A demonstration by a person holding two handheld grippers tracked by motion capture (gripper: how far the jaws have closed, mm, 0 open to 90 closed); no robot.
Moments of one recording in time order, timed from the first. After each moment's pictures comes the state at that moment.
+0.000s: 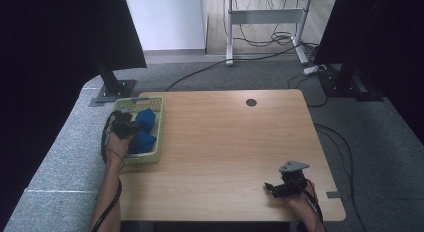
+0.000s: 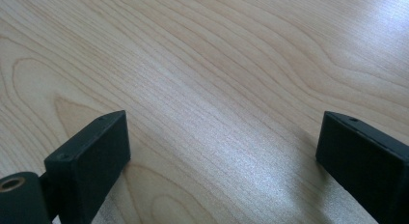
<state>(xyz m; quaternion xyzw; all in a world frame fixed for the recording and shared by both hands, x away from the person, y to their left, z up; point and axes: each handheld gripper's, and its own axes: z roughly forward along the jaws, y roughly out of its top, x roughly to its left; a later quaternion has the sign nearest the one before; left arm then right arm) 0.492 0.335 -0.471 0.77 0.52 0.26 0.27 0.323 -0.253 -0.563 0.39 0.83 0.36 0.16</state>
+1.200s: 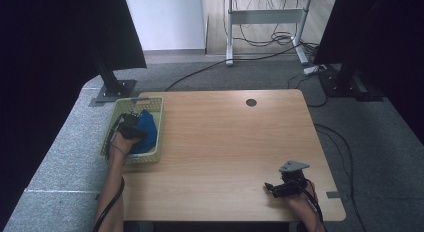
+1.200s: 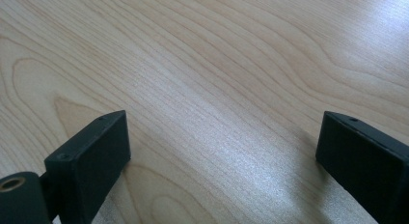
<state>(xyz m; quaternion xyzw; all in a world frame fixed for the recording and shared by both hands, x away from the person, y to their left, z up) 0.517 0.333 -0.498 0.79 0.53 0.24 0.19 0.323 -0.253 -0.563 0.39 0.83 0.36 0.16</state>
